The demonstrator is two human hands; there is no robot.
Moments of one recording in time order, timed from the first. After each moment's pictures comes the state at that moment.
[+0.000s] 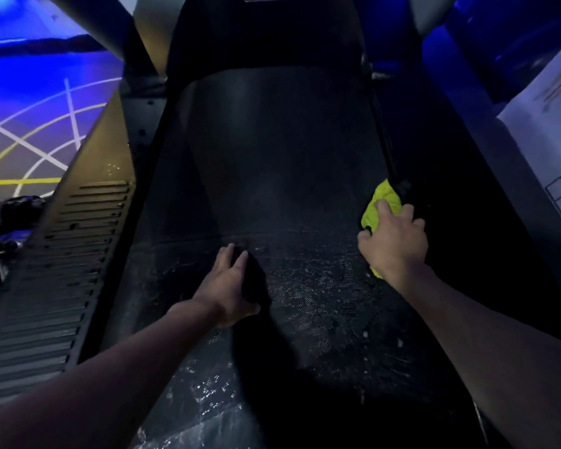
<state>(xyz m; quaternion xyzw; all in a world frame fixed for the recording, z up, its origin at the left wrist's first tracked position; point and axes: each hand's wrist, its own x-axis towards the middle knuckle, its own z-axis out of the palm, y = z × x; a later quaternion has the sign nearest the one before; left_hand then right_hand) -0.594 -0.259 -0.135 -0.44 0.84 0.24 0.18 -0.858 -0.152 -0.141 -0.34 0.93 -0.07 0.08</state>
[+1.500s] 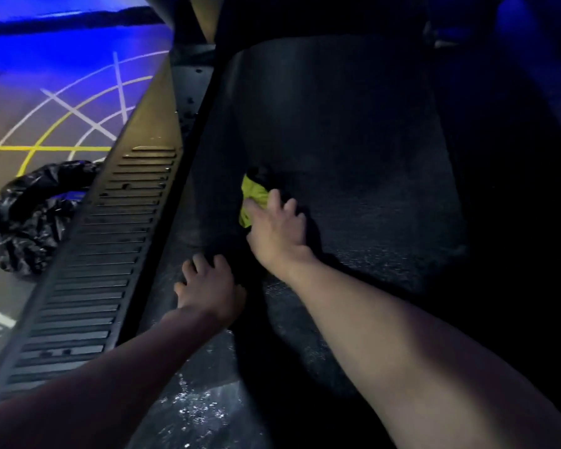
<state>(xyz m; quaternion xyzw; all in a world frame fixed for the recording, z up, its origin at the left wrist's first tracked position) -0.520 -0.229 -0.124 -0.62 0.75 0.13 0.19 -0.649 -0.256 -0.146 -0.58 0.80 -0.11 0.12</state>
